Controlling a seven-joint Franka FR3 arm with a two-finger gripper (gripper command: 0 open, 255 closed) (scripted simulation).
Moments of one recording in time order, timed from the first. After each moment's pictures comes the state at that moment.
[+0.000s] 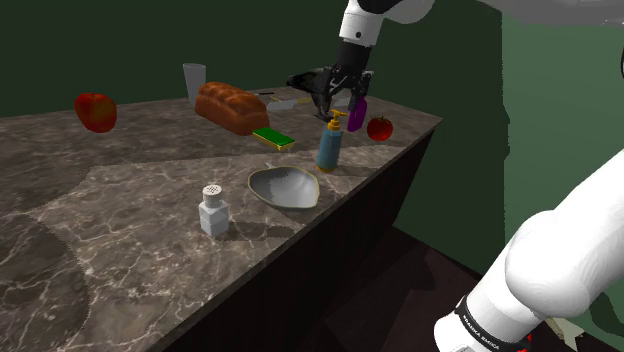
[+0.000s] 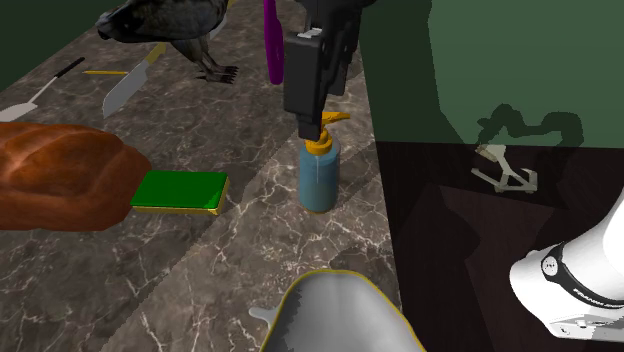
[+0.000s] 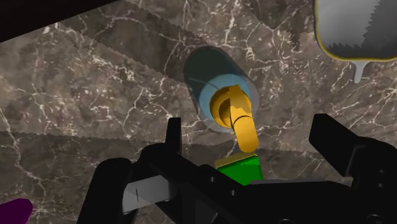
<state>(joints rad) 0.05 -0.16 0.04 -1.85 0.06 1.71 0.17</state>
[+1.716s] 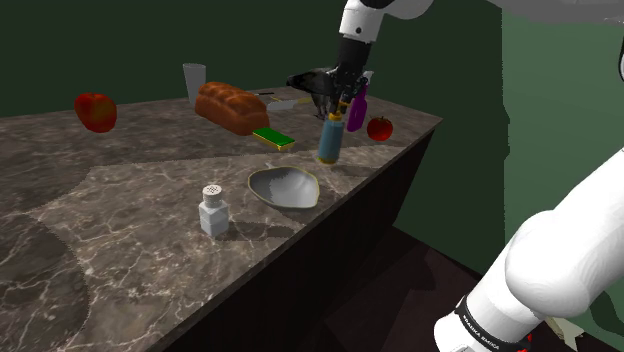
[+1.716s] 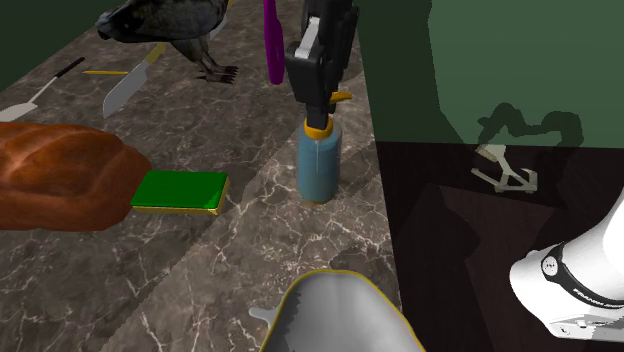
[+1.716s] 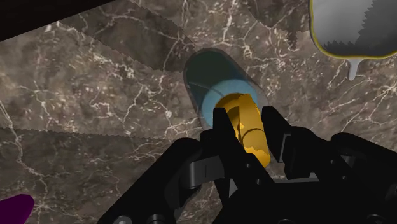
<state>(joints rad) 0.05 -0.15 0.04 -1.82 0.06 1.69 0.17</state>
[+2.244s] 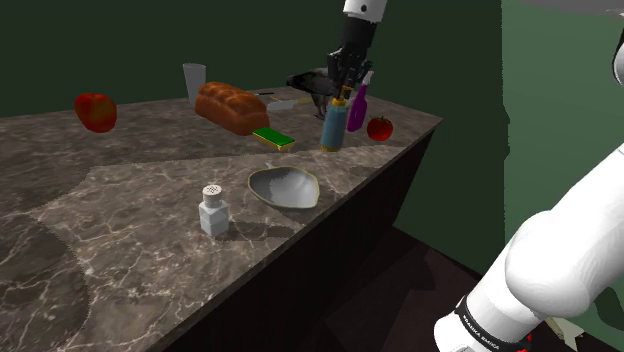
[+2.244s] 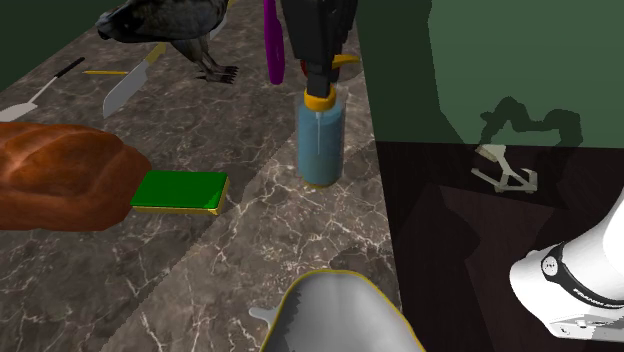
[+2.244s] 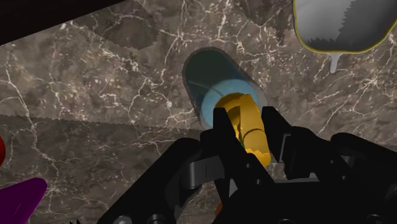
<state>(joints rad) 0.05 -0.13 0.04 -1.69 0.06 1.59 0.17</state>
